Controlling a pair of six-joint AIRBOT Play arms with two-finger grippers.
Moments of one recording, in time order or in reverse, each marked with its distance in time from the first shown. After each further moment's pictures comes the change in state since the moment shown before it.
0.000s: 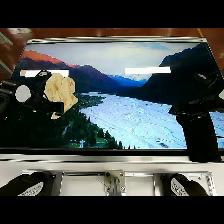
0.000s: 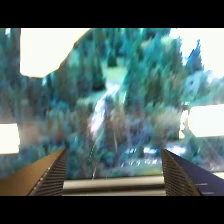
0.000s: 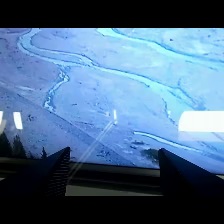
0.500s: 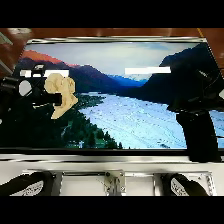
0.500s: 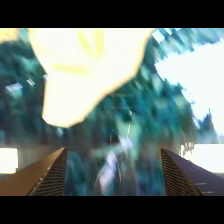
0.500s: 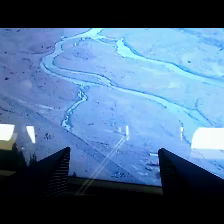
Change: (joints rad) left arm 0.090 -0.111 0.057 0.048 0.154 -0.024; right arm 0.000 0.000 0.000 0.052 -0.059 0.000
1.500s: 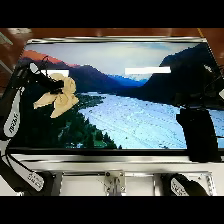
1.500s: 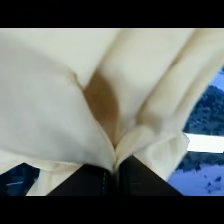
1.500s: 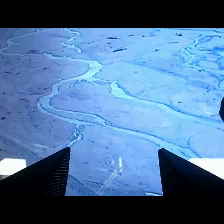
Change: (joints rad) left arm 0.224 -0.649 0.554 -0.315 -0.060 0.135; right arm 0.000 0.000 0.000 -0.022 -0.139 -0.002
